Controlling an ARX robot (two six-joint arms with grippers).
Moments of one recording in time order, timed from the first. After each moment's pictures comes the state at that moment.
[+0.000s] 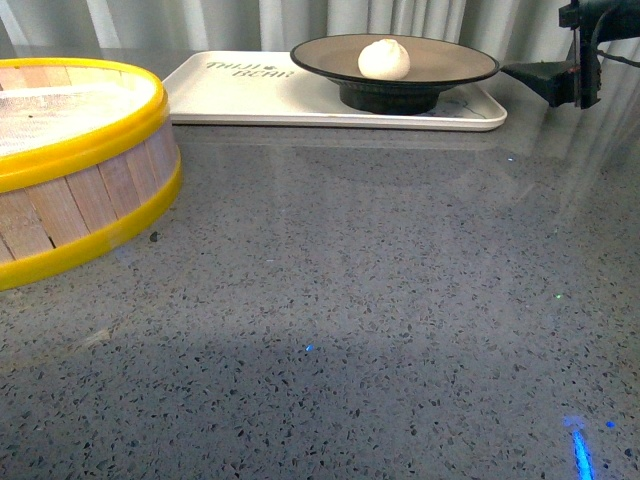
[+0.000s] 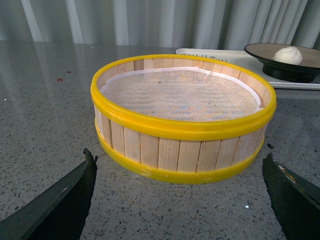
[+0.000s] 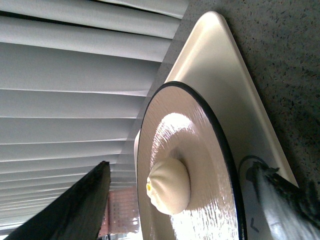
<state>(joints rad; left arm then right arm) 0.00 0.00 0.03 0.00 0.00 0.00 -0.02 2.19 1.71 0.21 -0.57 1.20</state>
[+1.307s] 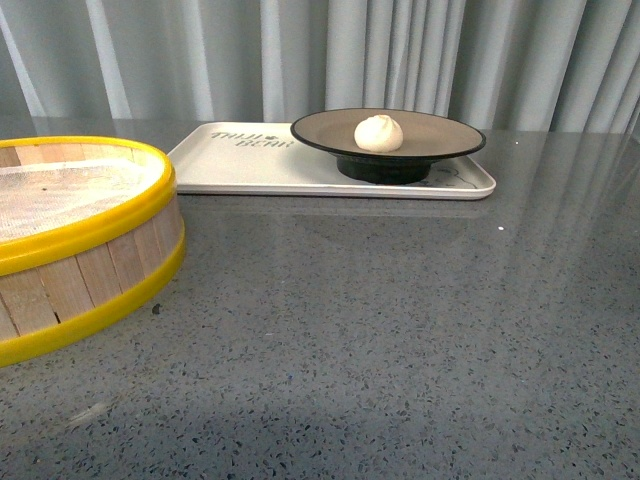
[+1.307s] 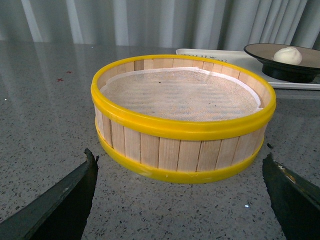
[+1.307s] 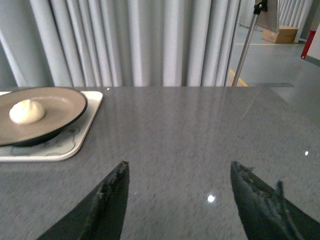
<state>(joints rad) 0.00 0.00 0.03 0.00 0.00 0.00 -0.30 0.99 0.45 0.55 -0.29 -0.01</state>
